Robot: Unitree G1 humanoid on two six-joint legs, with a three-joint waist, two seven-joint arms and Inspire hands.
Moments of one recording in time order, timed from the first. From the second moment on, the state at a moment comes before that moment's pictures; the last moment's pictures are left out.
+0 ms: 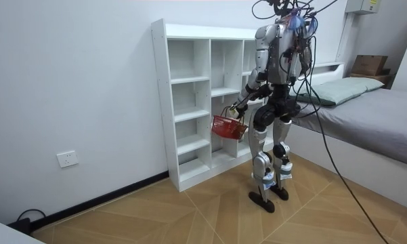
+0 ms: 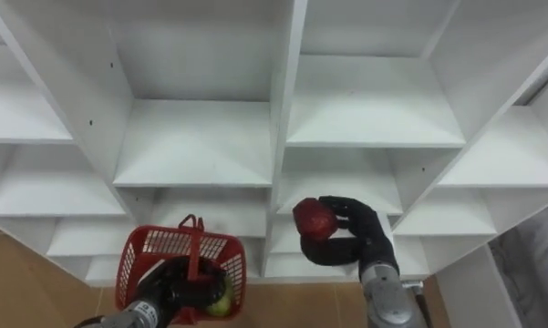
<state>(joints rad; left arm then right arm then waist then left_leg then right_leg) 0.01 0.16 -0.30 0.70 -0.36 0.04 -0.05 0.05 -0.26 0.28 0.44 0.22 -0.03 -0.17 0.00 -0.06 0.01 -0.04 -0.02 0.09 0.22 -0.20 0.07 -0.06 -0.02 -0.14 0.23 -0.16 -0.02</state>
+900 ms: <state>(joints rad) 0.01 0.13 -0.30 0.70 -0.36 0.04 -0.05 0.06 -0.22 0.34 0.38 0.06 0.00 -0.02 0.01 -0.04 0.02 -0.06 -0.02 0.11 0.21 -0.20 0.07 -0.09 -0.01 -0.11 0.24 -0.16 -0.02</state>
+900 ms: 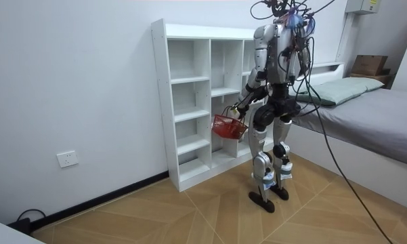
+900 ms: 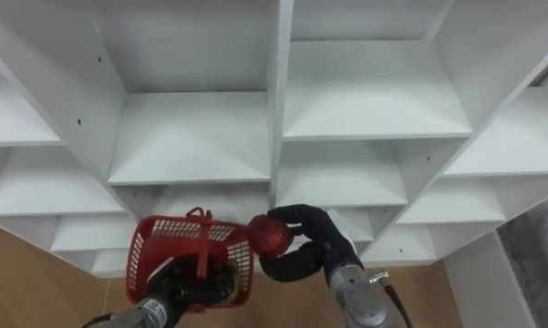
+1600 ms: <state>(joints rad) -0.03 0.12 -0.35 0.70 -0.36 0.04 -0.05 0.00 -0.20 0.40 0.41 0.00 0.01 0.00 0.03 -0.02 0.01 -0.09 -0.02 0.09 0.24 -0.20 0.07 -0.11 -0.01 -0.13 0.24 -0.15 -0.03</state>
